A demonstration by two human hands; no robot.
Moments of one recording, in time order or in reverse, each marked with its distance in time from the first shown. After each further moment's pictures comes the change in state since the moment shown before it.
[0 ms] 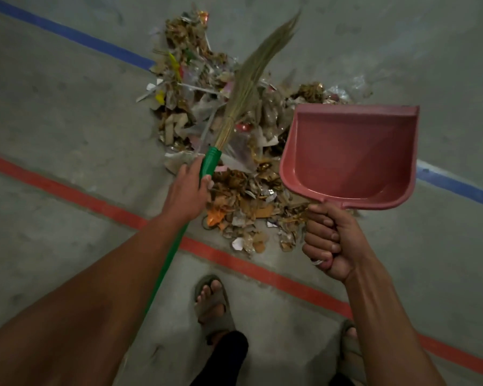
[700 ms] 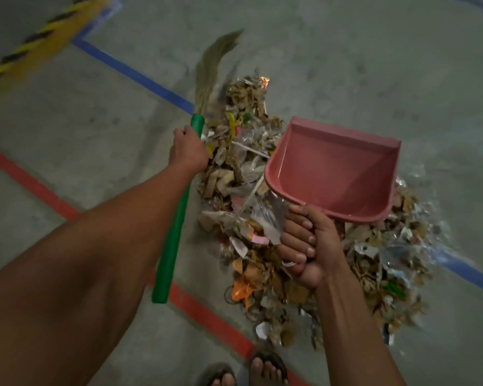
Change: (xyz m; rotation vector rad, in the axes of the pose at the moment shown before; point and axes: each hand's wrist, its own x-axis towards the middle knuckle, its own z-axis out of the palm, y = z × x) left_hand 0.242 -0.066 -0.129 0.087 0.240 -0.346; right_hand 0.193 -0.008 0.147 0.033 -0.229 0.009
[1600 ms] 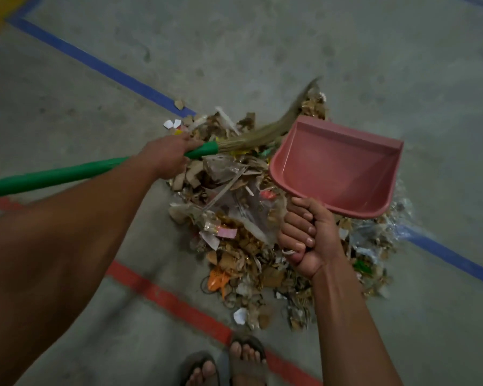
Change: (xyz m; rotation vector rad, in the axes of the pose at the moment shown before) left_hand 0.002 0.002 0.024 0.447 -0.296 0.639; right_hand -0.021 -0.042 -0.044 0.061 0.062 -0.071
